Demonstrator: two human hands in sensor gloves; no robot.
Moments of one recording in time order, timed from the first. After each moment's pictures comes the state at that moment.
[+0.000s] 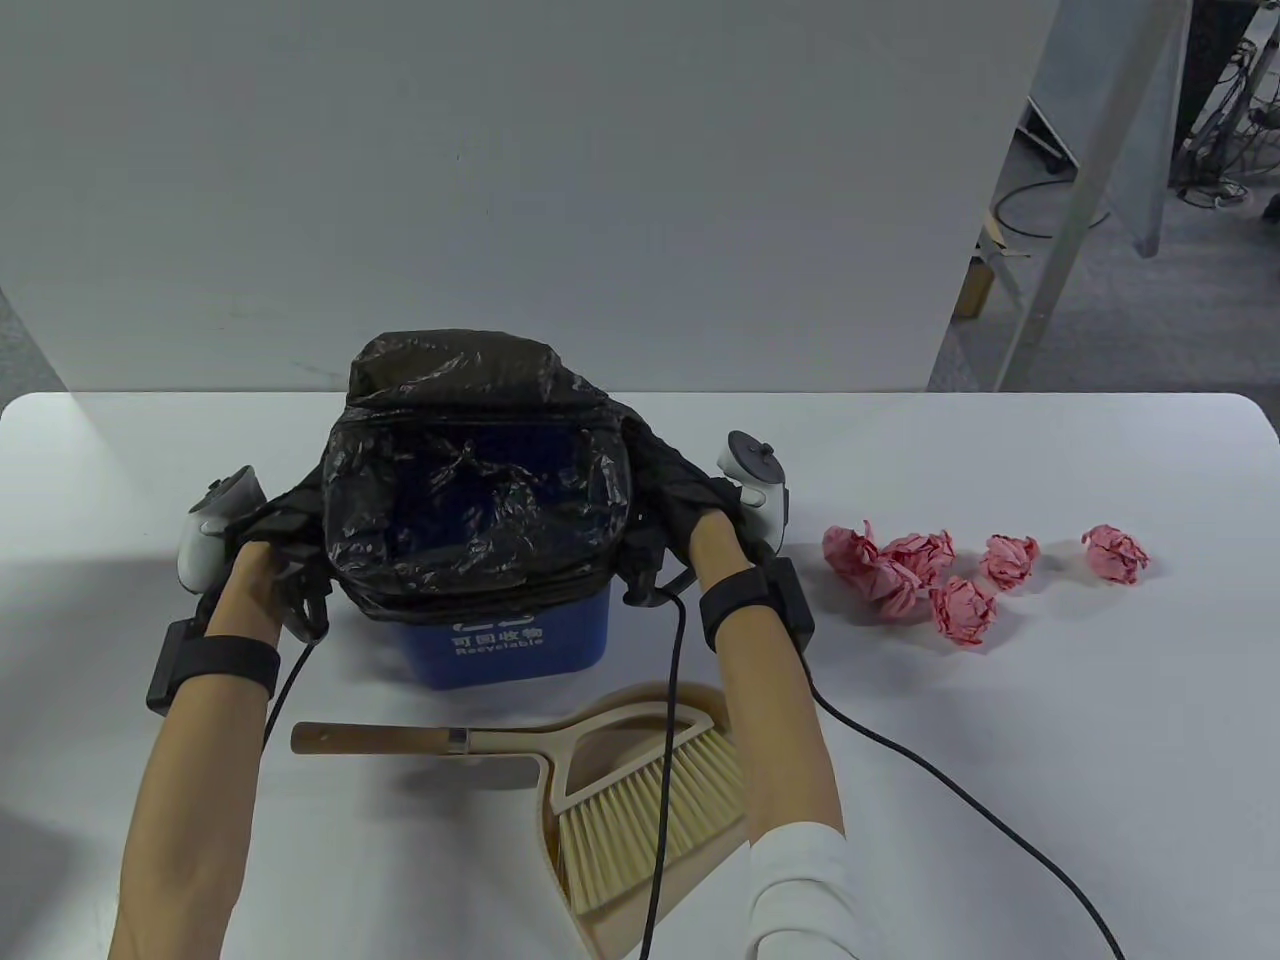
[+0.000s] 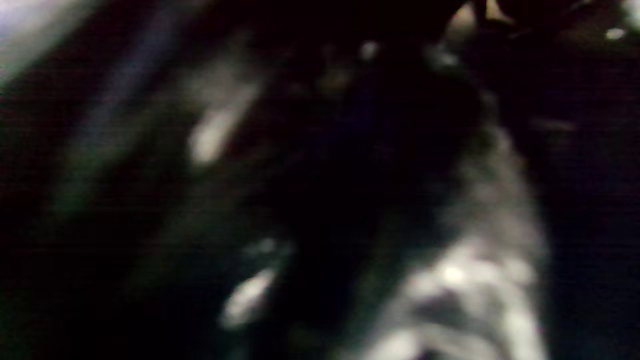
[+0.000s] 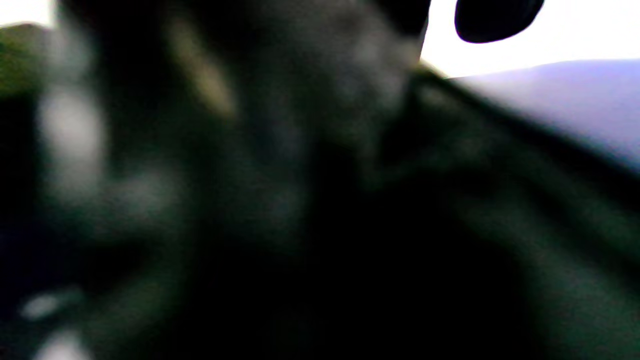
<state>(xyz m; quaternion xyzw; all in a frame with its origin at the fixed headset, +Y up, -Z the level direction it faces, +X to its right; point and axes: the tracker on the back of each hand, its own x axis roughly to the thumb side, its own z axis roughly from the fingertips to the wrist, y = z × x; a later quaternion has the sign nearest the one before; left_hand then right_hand) -0.372 -0.693 -0.535 -0.30 0.06 0.74 0.59 0.039 -0.689 -0.570 0.00 0.23 0.62 0.75</state>
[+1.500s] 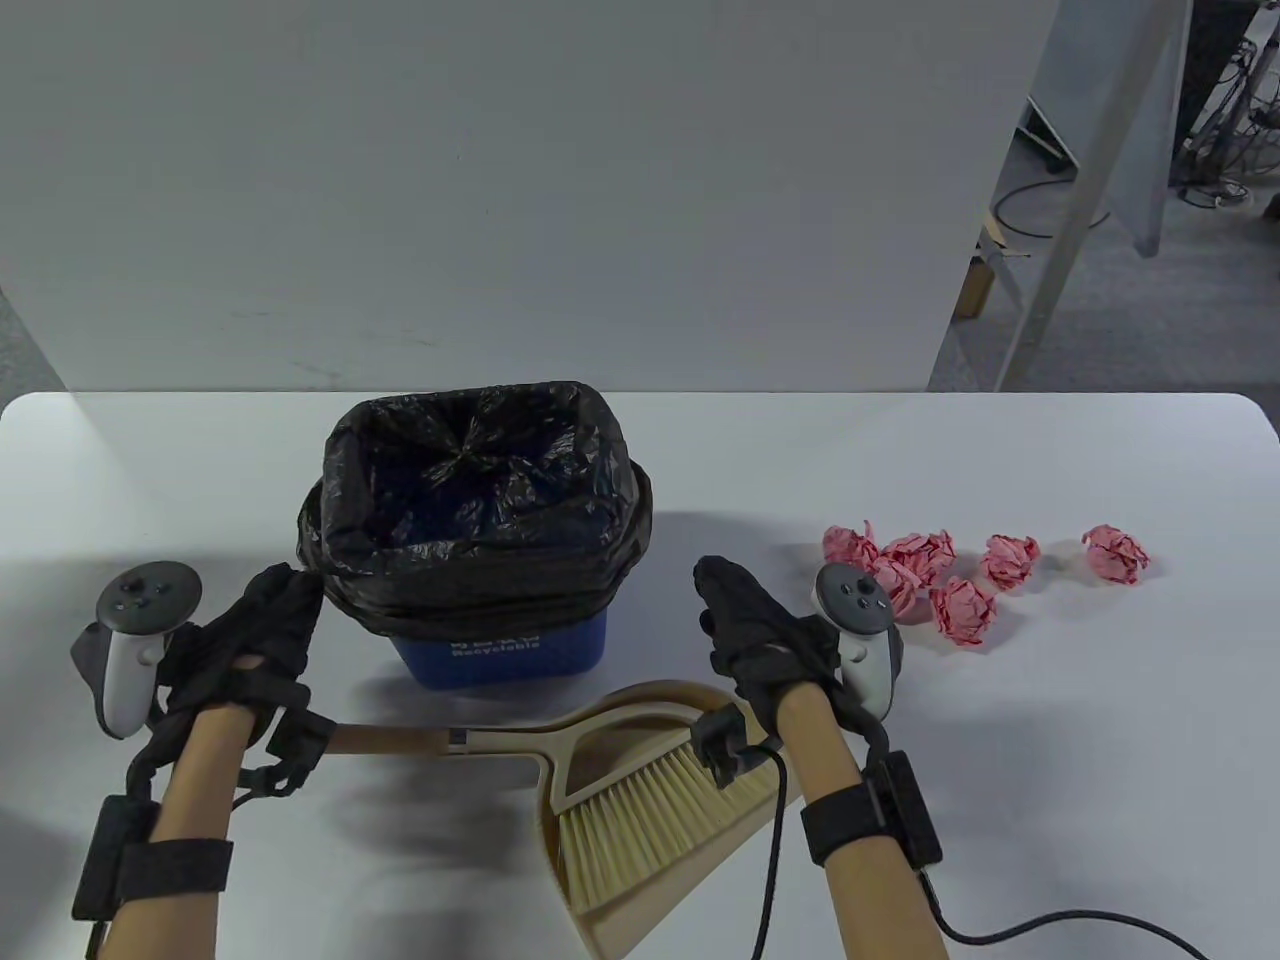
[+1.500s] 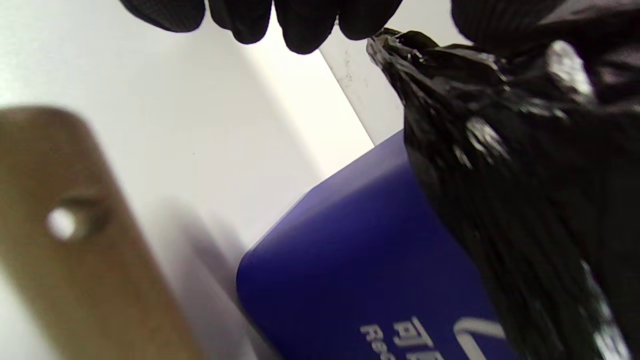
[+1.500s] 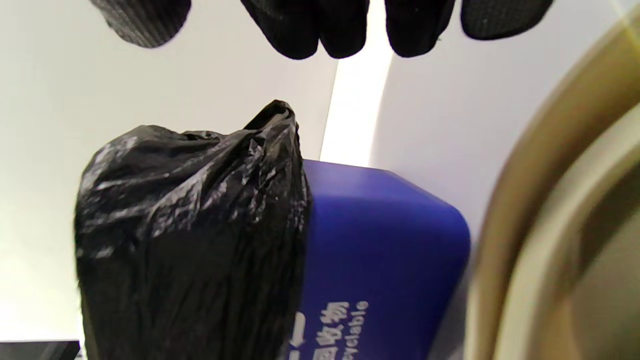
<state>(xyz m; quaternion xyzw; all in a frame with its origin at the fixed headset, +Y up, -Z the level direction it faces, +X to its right) -0.370 -0.640 -0.373 -0.07 0.15 0.47 0.87 0.111 -0.680 -0.393 0.01 0.13 0.74 0.66</state>
